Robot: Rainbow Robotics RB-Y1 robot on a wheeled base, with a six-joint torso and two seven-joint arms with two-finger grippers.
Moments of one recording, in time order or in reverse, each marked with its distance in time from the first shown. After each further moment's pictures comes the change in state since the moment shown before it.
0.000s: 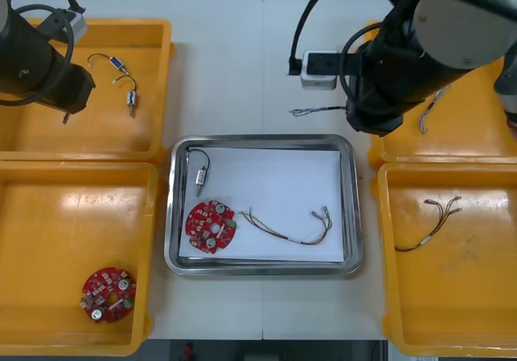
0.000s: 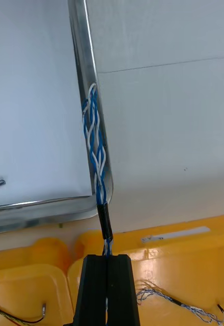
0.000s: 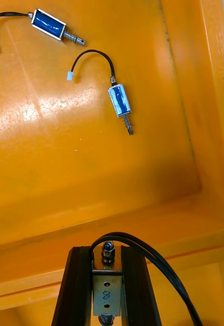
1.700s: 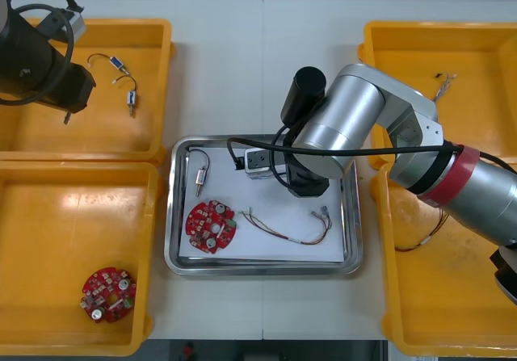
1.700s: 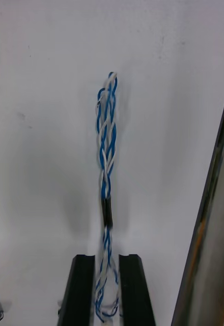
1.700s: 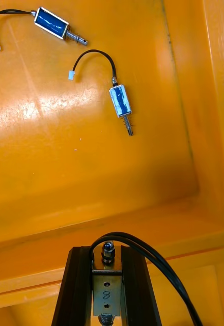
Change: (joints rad) right arm 0.013 0.060 0.496 0.295 0.136 -0.431 0.000; left arm 0.000 0.000 0.000 -0.004 0.003 0.000 0.029
